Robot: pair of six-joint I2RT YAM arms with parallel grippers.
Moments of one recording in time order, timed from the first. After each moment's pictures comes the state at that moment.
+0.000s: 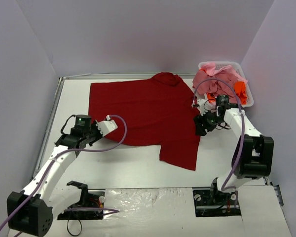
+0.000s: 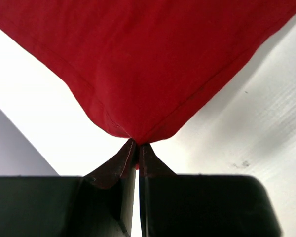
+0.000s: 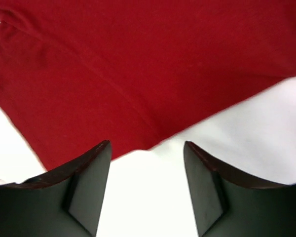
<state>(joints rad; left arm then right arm) -0.23 1.00 0.75 -0.54 0.11 0.83 -0.06 1.62 1.11 -0.81 -0.52 -0.65</state>
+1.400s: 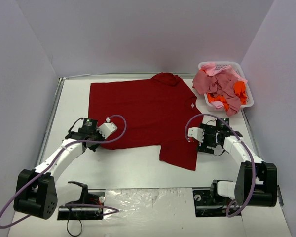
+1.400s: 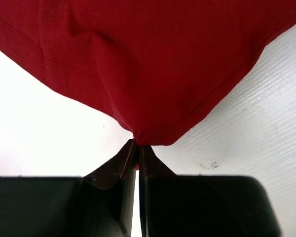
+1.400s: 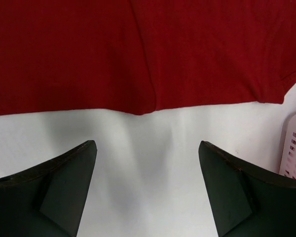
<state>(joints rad) -0.23 1.17 0.68 -0.54 0.03 0.61 -0.07 1.23 0.58 -0.46 -0.39 -1.44</state>
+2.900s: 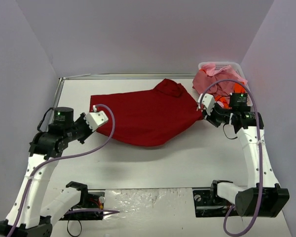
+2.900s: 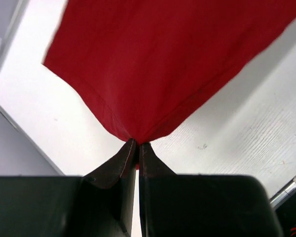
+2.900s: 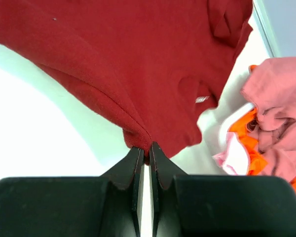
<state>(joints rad) -0.21 0.91 1.11 -0.96 0.28 0.72 -0.04 1.16 1.13 -0.80 -0.61 -1.03</state>
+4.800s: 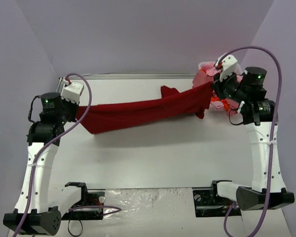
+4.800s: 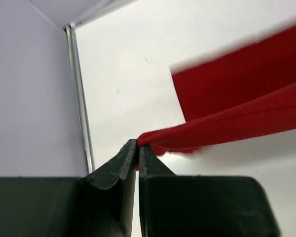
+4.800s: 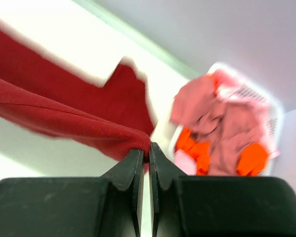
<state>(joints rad) -0.02 0.99 1.21 -0.73 0.02 0.36 0.01 1.21 1.54 -0.72 -0.40 -0.43</state>
